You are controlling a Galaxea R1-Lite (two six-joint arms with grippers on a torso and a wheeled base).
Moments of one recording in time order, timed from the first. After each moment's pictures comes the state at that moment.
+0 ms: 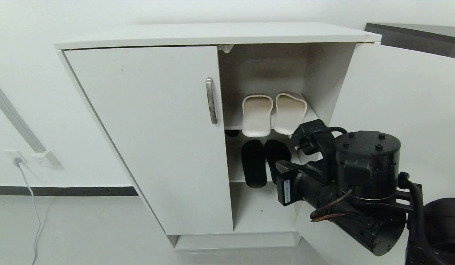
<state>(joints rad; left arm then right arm) 0.00 0.00 0.00 0.00 0.00 -0.02 0.92 1.69 -0.84 -0.64 -0.48 0.10</state>
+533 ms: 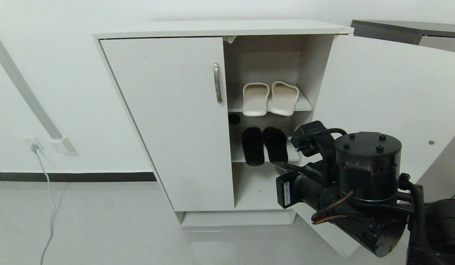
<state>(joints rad) 0.00 0.00 0.00 0.00 0.00 -0.02 0.92 1.69 -0.83 -0.64 -0.45 0.10</state>
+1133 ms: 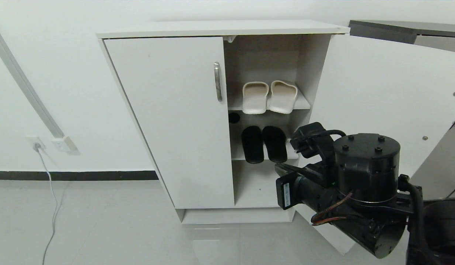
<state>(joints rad) 0.00 0.00 0.00 0.00 0.00 -0.02 0.92 1.69 -0.83 -0.64 -0.45 0.10</state>
